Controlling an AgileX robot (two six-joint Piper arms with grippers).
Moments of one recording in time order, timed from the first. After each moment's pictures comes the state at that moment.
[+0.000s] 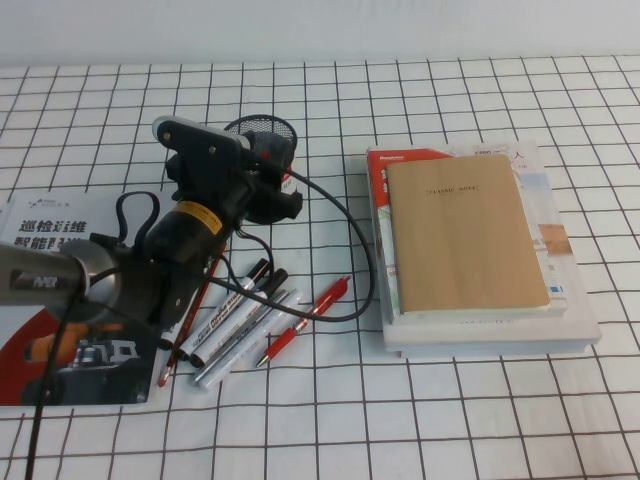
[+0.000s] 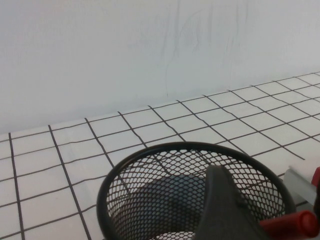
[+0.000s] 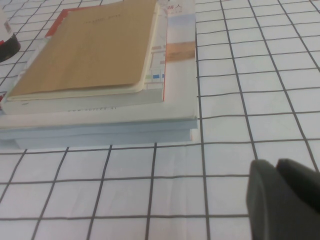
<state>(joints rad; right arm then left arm) 0.12 -0.02 0.03 0.14 0.37 0.03 -0.43 2.02 -1.00 0.10 -0.85 0.00</state>
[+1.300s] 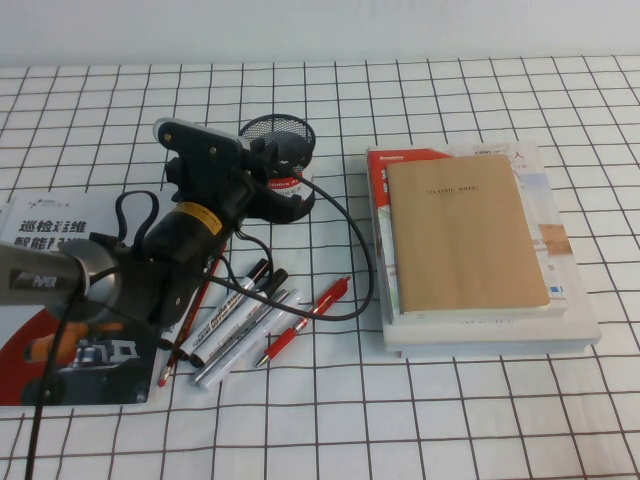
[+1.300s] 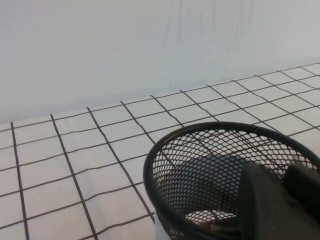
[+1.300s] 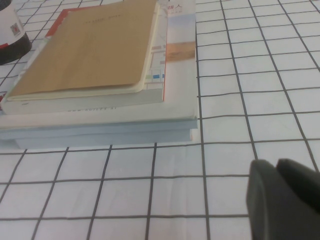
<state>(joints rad) 0.12 -0.02 0.03 0.14 0.37 0.03 -0.43 2.02 -1.00 0.09 -0.82 0.00</state>
